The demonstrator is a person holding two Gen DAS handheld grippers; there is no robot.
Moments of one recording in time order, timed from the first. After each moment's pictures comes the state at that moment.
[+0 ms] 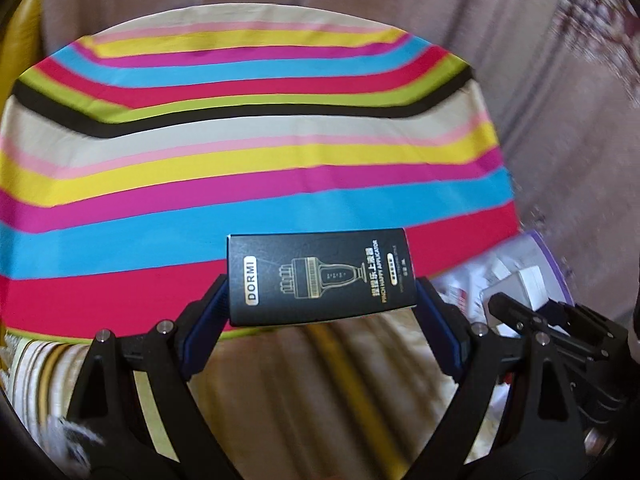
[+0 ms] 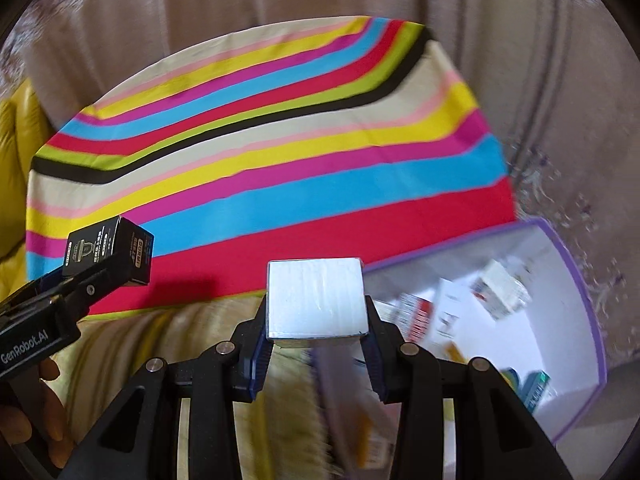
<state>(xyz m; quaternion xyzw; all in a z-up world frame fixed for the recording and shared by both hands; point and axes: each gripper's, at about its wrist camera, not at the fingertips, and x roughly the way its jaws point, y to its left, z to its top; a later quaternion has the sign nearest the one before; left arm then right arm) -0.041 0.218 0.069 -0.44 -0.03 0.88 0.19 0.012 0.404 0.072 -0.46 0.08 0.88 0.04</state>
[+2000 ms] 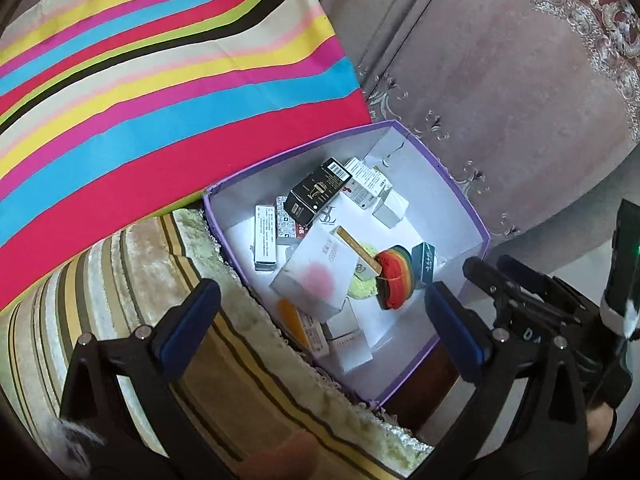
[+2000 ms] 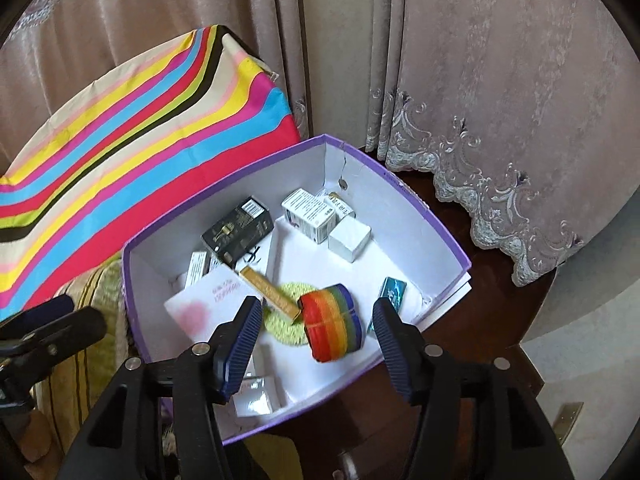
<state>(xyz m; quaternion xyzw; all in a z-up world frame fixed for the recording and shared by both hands) 0.038 0.341 0.064 -0.52 0.01 0.78 0.36 0.144 0.532 0.077 -0.46 0.14 0.85 0.22</state>
